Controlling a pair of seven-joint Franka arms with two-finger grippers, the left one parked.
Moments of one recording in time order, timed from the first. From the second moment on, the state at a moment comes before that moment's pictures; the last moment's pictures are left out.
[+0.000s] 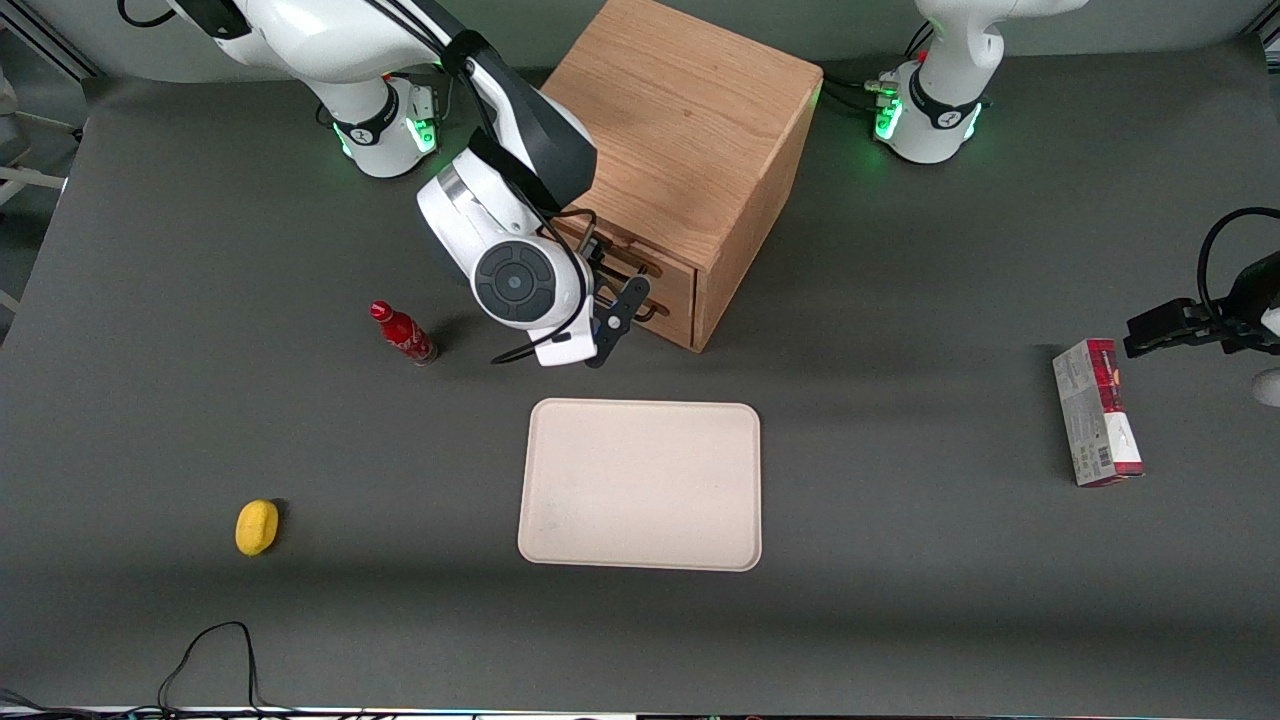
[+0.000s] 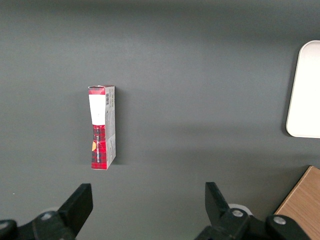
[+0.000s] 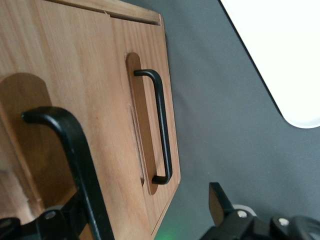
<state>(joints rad) 0.54 0.55 0.13 -1.37 0.21 1.57 -0.32</state>
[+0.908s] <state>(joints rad) 0.47 0.56 0.11 -1.37 0.18 1.61 -0.33</state>
